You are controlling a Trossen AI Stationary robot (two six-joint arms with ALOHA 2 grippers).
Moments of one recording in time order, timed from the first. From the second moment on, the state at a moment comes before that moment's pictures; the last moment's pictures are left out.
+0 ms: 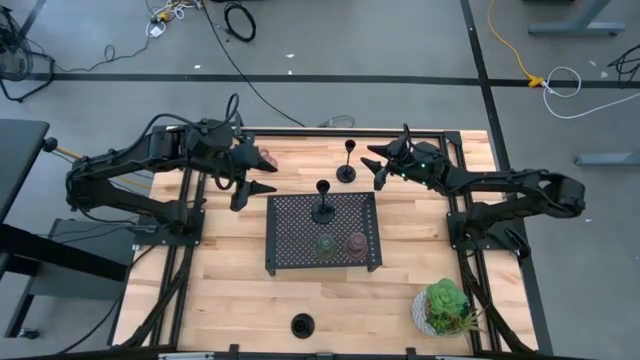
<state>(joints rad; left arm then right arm) 0.16 1.11 1.35 -0.78 0.13 0.05 -0.44 1.19 0.47 0.54 0.04 0.09</state>
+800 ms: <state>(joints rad) 0.16 1.11 1.35 -0.77 0.13 0.05 -0.45 1.53 0.47 0.90 0.06 0.16</state>
